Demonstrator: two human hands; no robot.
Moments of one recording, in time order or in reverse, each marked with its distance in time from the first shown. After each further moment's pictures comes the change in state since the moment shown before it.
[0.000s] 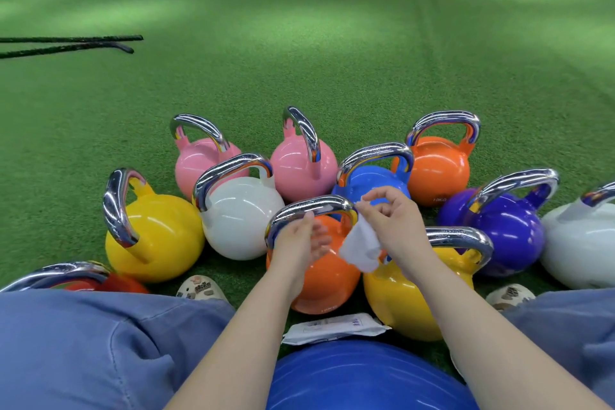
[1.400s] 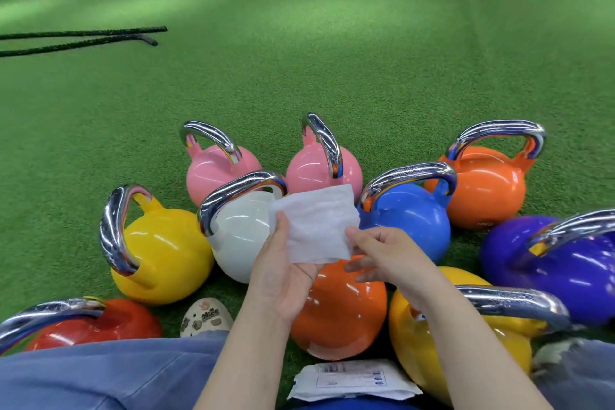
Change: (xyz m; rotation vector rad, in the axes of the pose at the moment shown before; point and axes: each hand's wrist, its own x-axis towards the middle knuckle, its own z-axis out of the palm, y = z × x) left_hand 0.033 0.046 -0.008 -0.620 -0.110 -0.036; right_hand 0.058 0.001 0.026 0.071 -0.344 0.298
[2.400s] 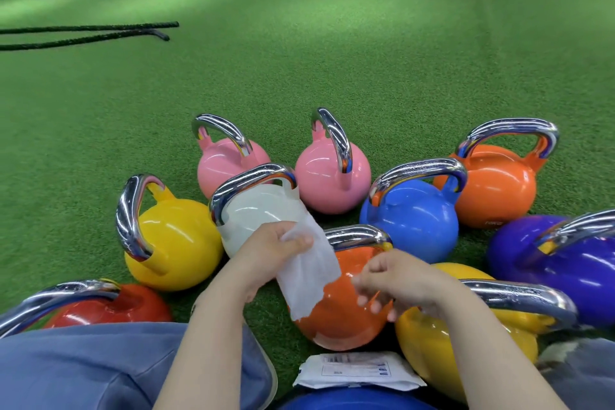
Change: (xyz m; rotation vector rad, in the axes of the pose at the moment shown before) left_hand -0.006 0.038 -0.028 1.208 0.009 0.081; right_hand -0.010 0.014 -0.008 -0.372 -0.358 0.267
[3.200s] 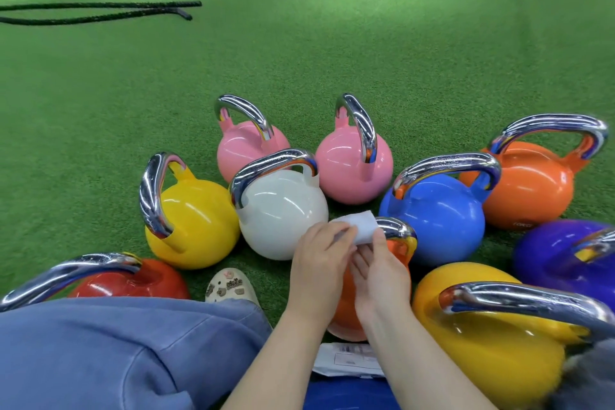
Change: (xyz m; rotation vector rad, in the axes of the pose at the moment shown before) left_hand 0.021 -0.072 0.061 0.613 0.641 0.855; right_hand 0.046 -0.012 0.080 1.319 0.576 -0.156
